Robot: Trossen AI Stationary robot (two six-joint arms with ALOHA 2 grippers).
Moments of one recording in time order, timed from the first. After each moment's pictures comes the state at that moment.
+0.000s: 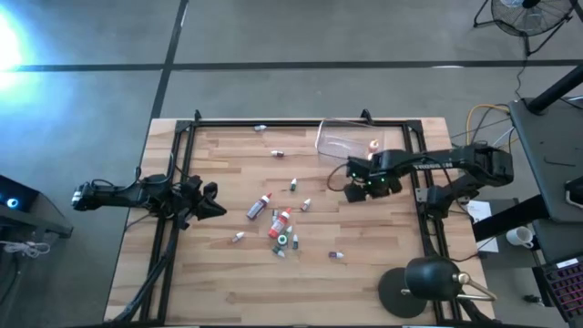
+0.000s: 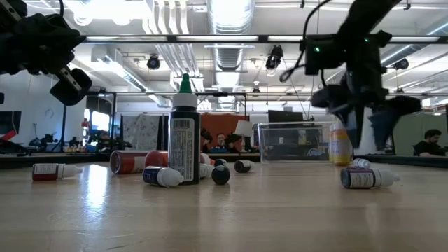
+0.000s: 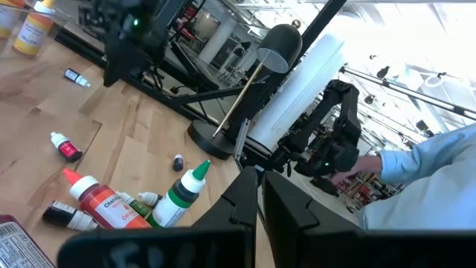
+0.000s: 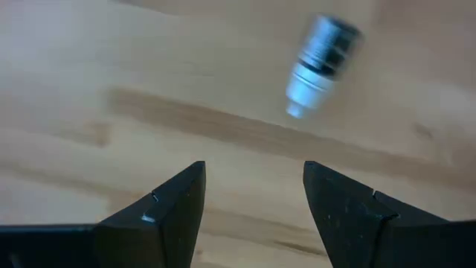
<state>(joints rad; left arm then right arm) -0.06 0.04 0.01 0.05 0.23 -0.68 -0.23 1.42 0.79 -0.88 -0.13 1.18</state>
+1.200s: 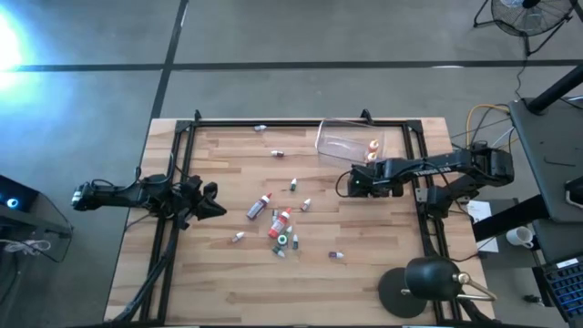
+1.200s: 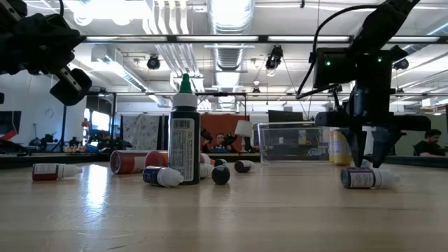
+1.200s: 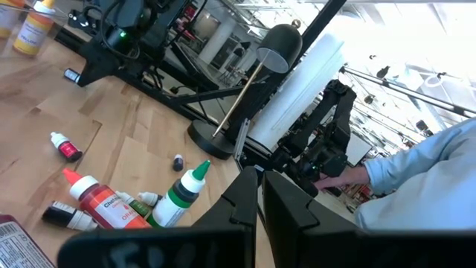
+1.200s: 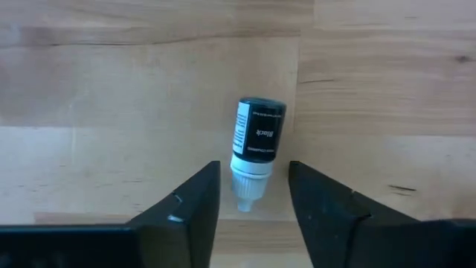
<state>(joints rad) -0.06 0.04 0.01 0.05 0.23 -0.68 -0.23 1.42 0.64 -0.69 0.12 1.36</state>
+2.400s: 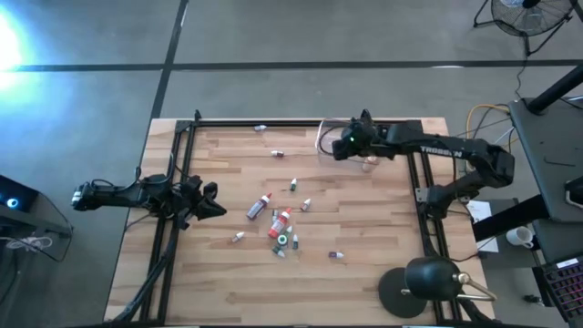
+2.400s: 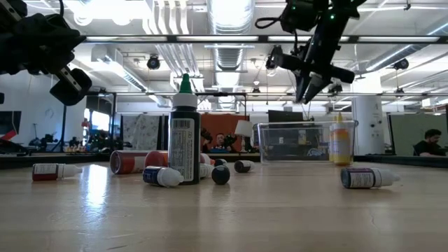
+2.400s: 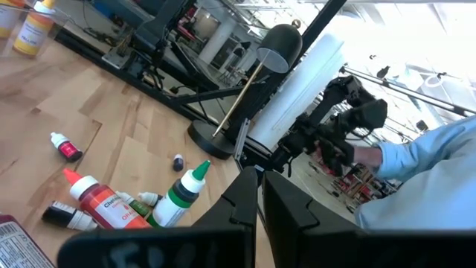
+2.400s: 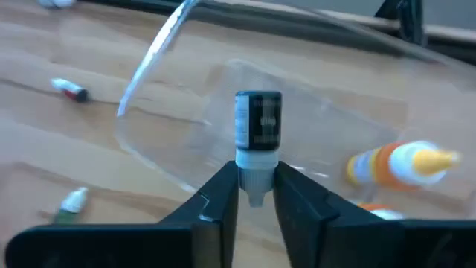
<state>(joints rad) -0.06 0.04 0.01 0.05 0.23 -0.68 -0.38 1.41 1.12 -0.80 0.37 0.87</state>
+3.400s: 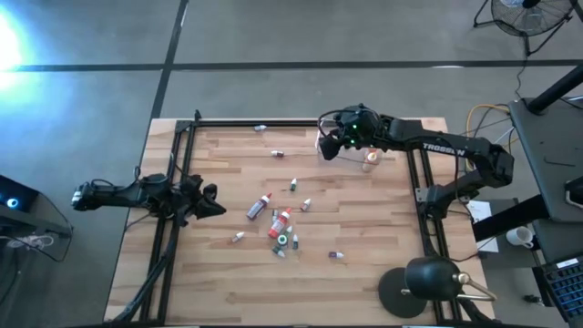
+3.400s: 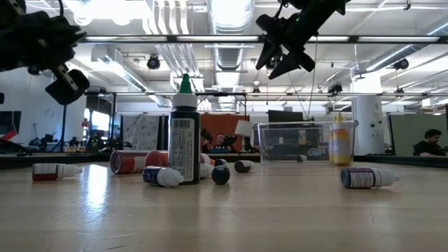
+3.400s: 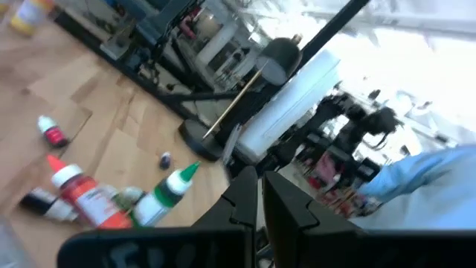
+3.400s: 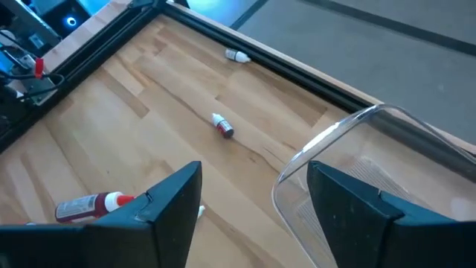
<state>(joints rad) -0.06 0.04 0.03 0.06 0.22 -0.81 -0.37 1.42 1.21 -0.49 0.16 0.51</state>
